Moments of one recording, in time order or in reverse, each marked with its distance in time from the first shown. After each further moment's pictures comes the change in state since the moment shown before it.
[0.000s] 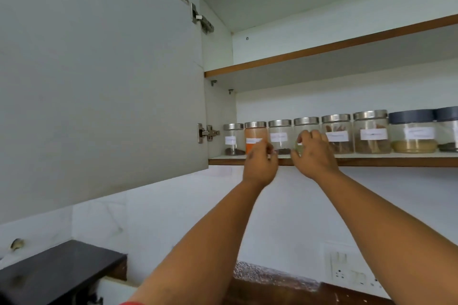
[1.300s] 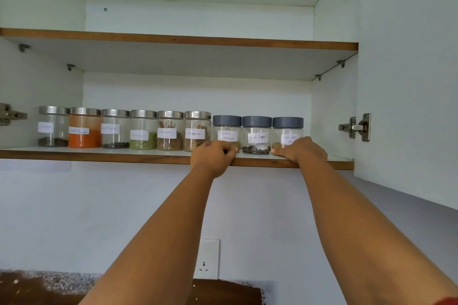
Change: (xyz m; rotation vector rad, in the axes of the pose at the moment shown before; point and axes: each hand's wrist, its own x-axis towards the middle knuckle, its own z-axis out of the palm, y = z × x) left_hand 0.006 0.215 0.236 0.202 -0.213 0.076; right_hand 0.021 0.337 -0.213 -0.314 -0.224 0.774
